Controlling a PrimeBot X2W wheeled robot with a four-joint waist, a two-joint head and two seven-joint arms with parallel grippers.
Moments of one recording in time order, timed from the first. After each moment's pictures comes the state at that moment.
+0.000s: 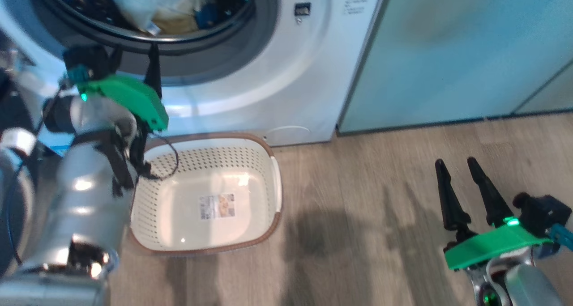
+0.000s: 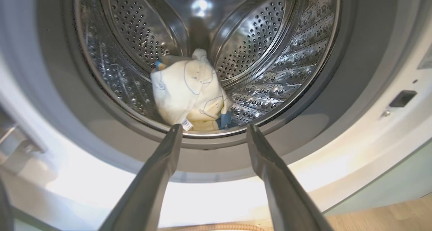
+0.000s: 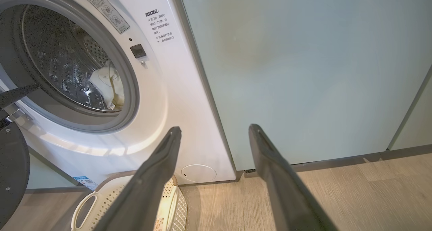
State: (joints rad) left arm -0.89 0.14 0.04 1.02 -0.17 -0.12 -0.26; right arm -0.18 -0.10 0.23 0.24 0.41 0.13 -0.25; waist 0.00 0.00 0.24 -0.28
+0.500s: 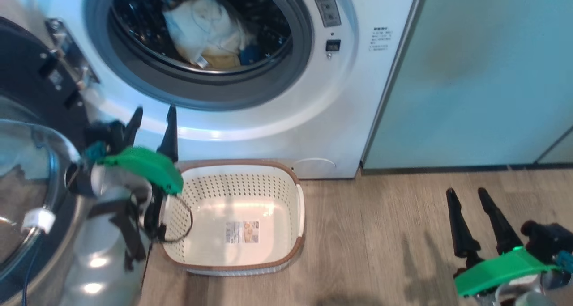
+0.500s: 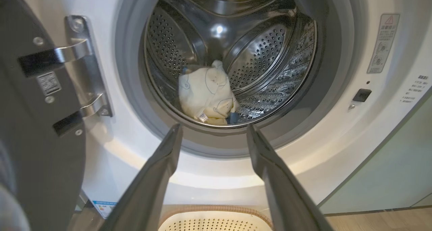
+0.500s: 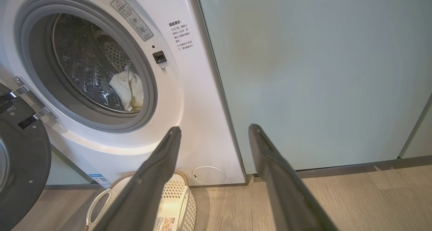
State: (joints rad) left arm -0.54 0.11 0.03 0.69 -0.24 -0.13 -0.26; right arm -0.08 -0.12 0.20 0.25 0.41 0.13 -0.25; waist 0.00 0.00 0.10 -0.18
